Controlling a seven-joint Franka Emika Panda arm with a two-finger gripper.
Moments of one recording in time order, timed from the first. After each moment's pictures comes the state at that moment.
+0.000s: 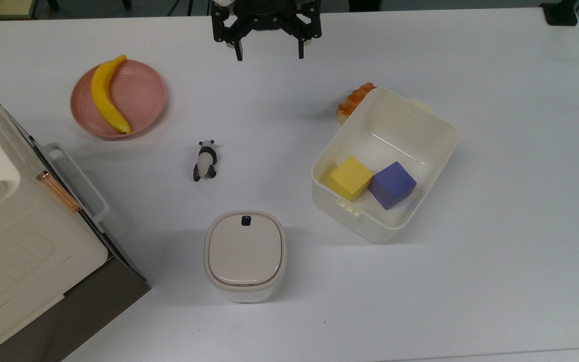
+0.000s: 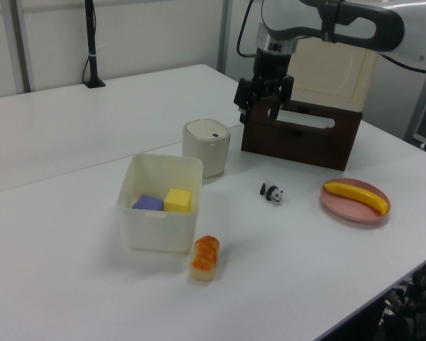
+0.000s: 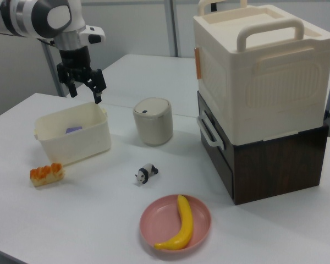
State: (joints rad) arm 0.16 0.11 -0.07 -1.54 0.06 1.68 0.07
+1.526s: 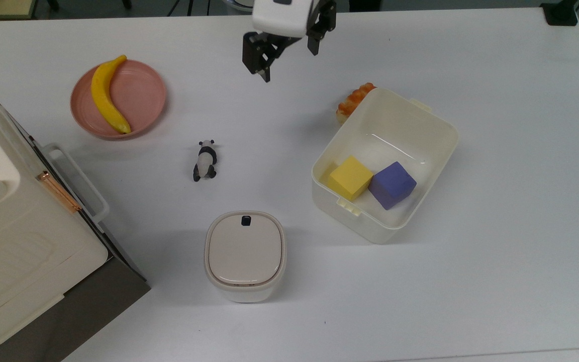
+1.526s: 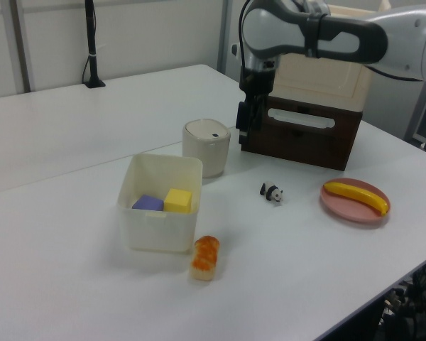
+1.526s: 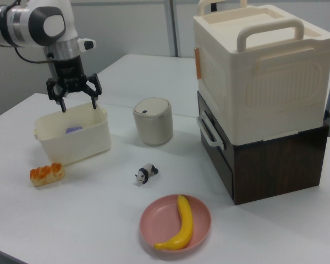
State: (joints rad) arm 0.21 0.15 -0.05 -1.56 0.00 1.66 -0.44
